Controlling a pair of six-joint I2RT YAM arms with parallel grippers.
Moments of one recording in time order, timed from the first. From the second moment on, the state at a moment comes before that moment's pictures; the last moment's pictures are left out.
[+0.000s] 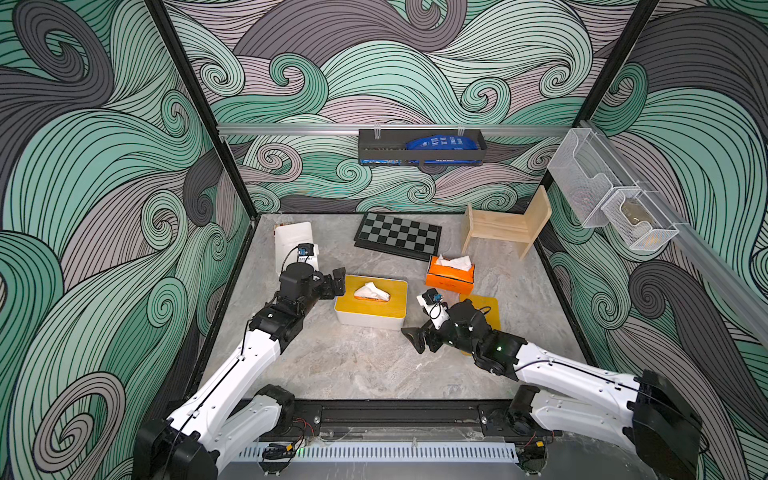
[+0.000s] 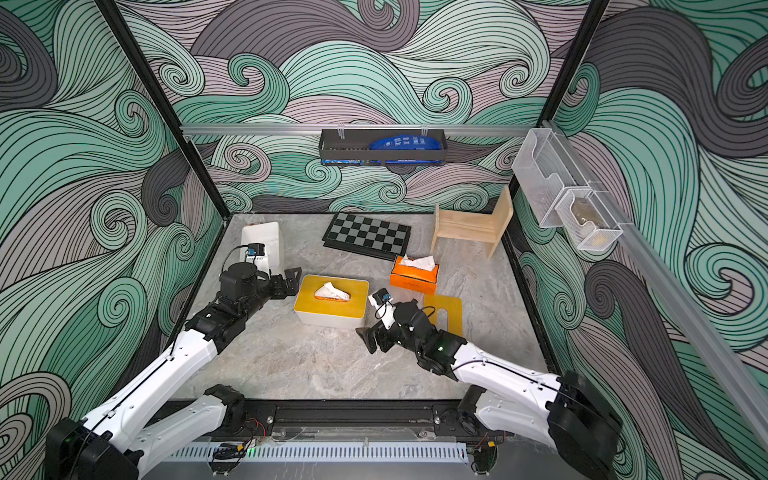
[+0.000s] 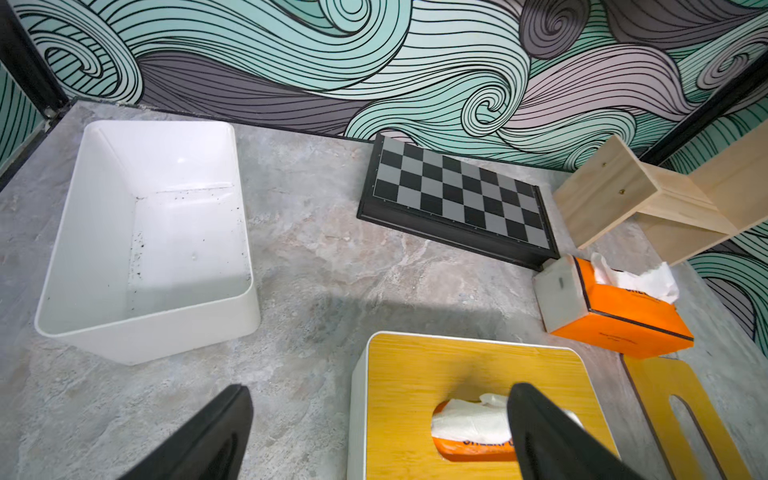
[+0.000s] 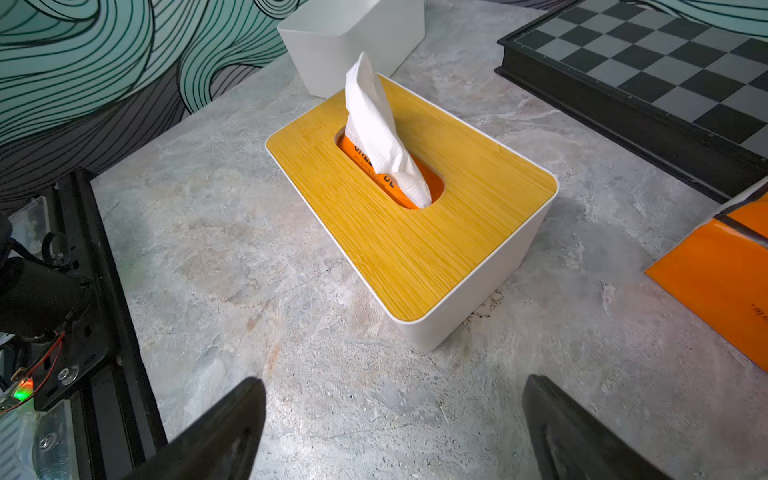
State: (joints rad) left arm -0.35 0.96 0.70 -0.21 -0.12 -0.33; right arm 0.86 1.03 0.44 0.08 -0.02 0.21
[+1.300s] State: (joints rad) left arm -0.16 1.43 1.07 -0.26 -0.13 -0.34; right arm 0.87 1.77 0.58 0.79 0.01 0.10
